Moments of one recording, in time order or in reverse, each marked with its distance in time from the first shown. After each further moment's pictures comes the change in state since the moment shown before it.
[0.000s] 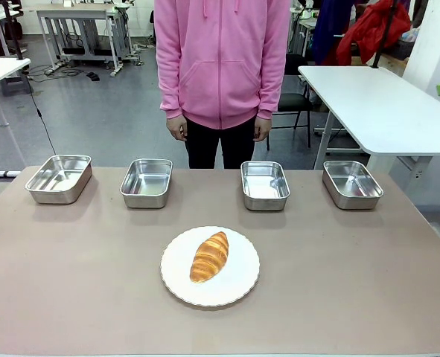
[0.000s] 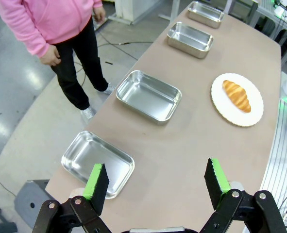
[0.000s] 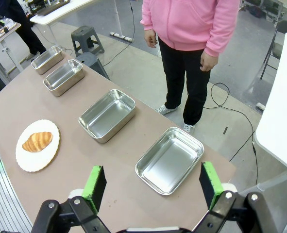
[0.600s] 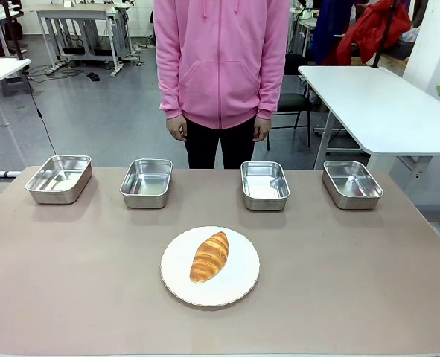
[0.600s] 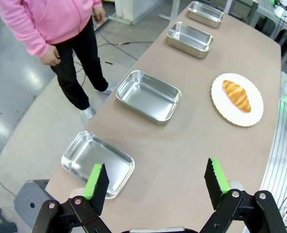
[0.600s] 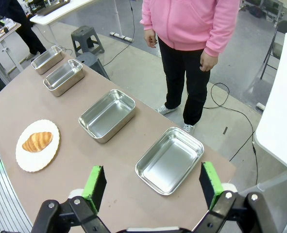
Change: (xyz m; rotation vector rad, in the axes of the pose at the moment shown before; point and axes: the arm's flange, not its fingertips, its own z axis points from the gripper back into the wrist) left arm 0.000 0.000 0.000 0.000 0.000 0.000; right arm 0.000 0.000 0.000 0.000 0.000 0.000
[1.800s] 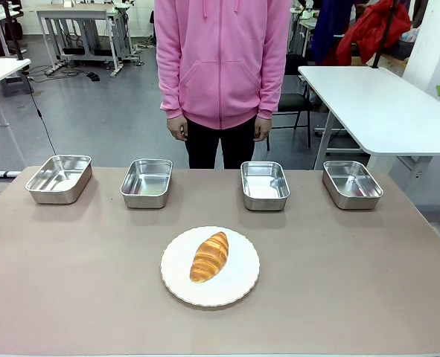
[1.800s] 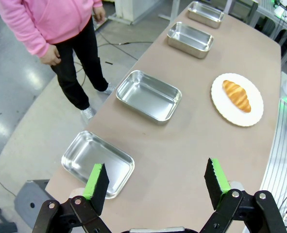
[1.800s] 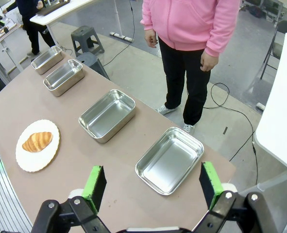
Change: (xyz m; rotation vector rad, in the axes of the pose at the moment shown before) left arm 0.000 0.000 0.000 0.000 0.000 0.000; right arm 0.000 0.000 0.000 0.000 0.000 0.000
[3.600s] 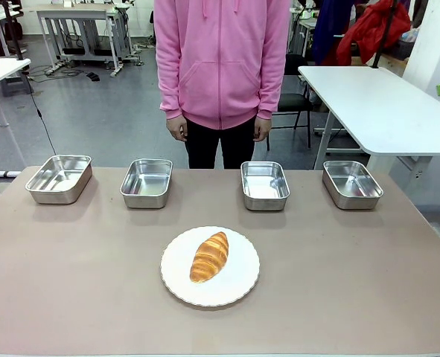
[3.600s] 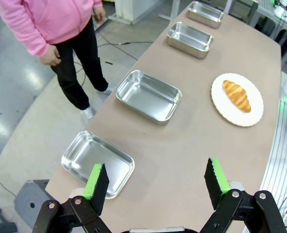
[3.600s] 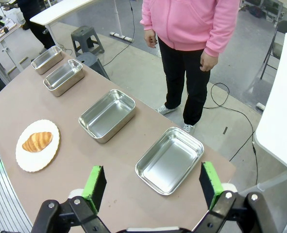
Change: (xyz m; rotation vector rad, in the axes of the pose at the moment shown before) left arm 0.000 0.000 0.000 0.000 0.000 0.000; right arm 0.000 0.000 0.000 0.000 0.000 0.000
